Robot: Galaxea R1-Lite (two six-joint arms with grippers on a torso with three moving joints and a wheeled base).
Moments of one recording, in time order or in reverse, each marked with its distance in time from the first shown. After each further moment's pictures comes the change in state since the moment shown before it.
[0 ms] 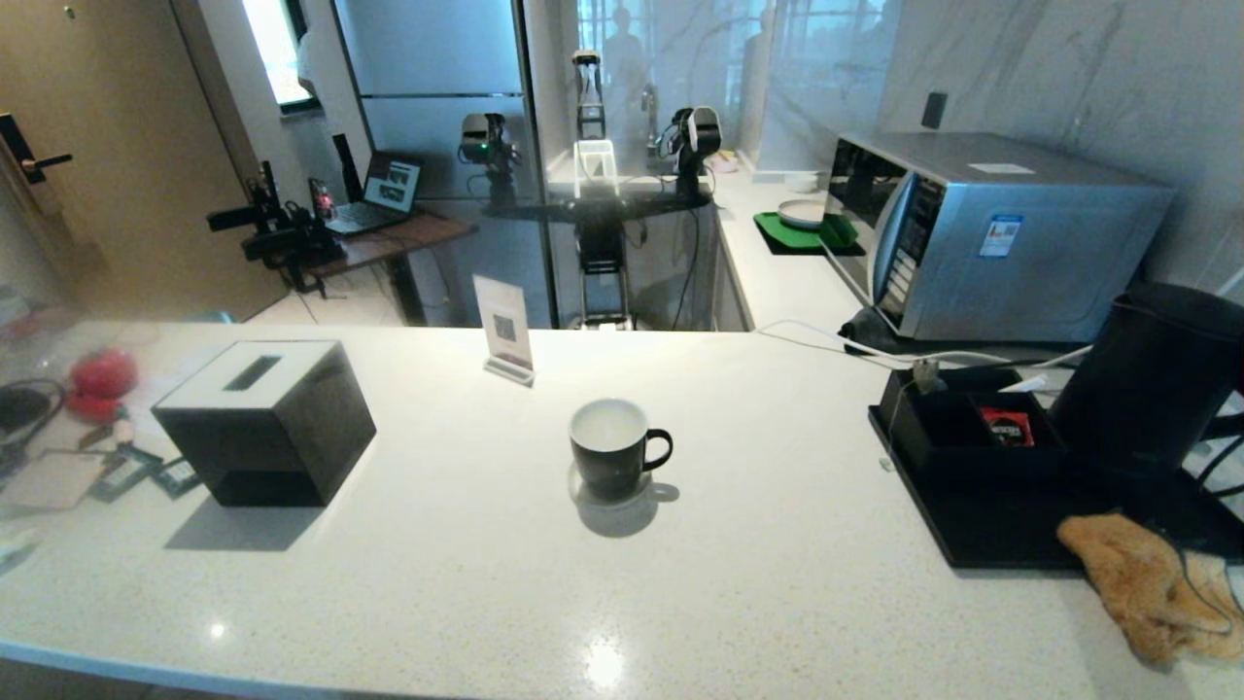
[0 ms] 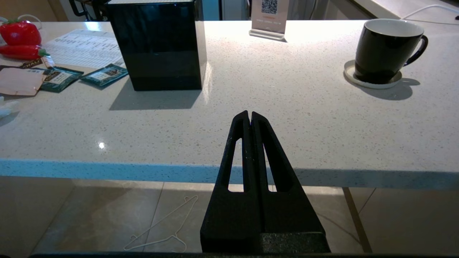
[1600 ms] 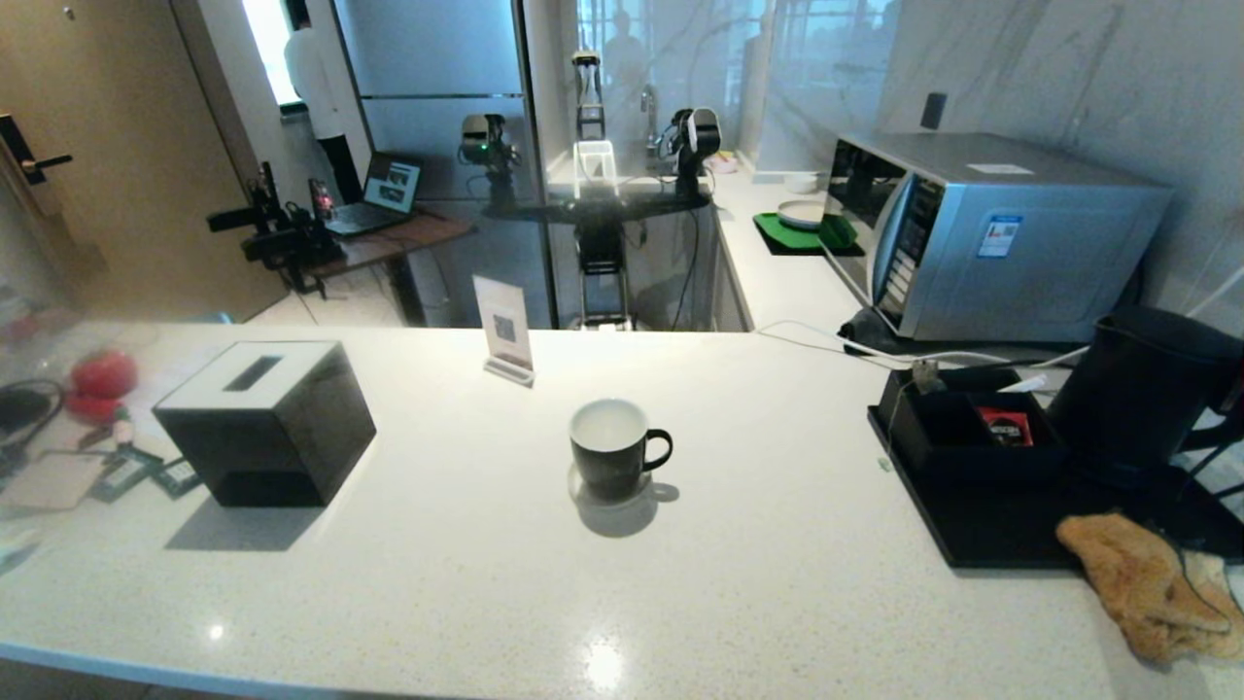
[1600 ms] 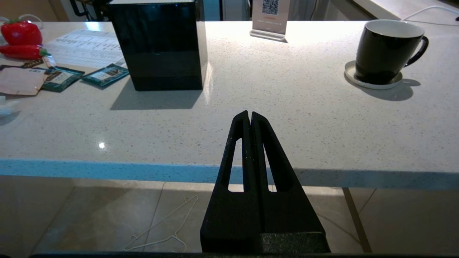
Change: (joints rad) left arm 0.000 0.000 0.000 0.000 0.000 0.000; right arm 0.003 0.177 -0.148 0.002 0.002 -0.054
